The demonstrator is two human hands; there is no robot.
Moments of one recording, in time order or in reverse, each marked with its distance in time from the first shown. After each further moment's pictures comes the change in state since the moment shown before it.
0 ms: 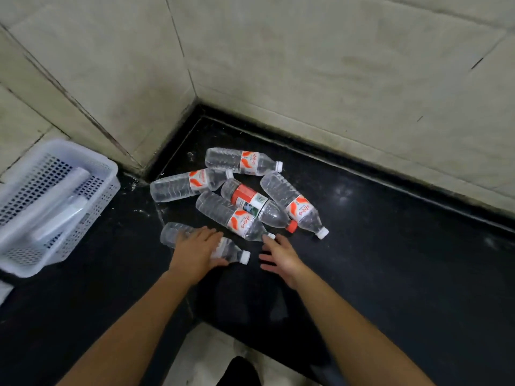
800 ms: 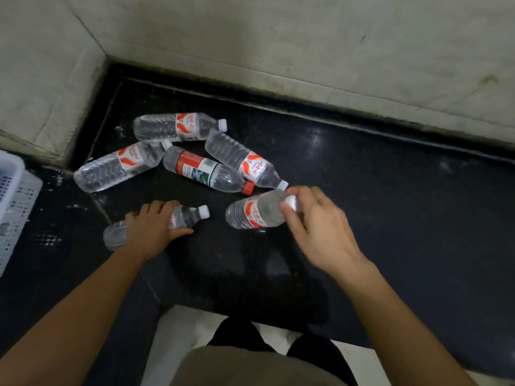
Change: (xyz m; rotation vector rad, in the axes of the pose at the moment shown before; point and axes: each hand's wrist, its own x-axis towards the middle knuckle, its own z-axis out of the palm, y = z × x) left_hand 0.041 0.007 0.018 0.062 -0.014 -0.090; right_hand -0.133 -0.033 -0.110 -1.058 0.484 -0.736
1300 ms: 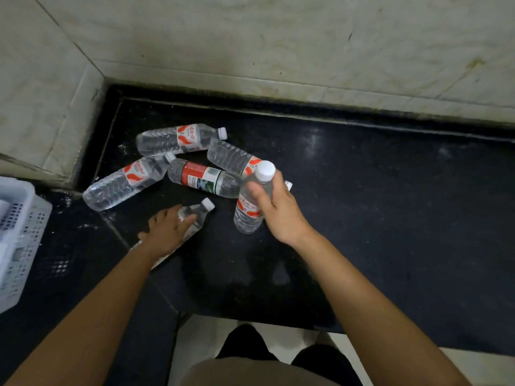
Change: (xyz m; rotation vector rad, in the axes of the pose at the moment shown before) left_hand 0.017 0.006 -0.019 -0.378 -0.293 -0.232; right_hand 0.047 -0.027 0.074 0.710 -0.094 0.179
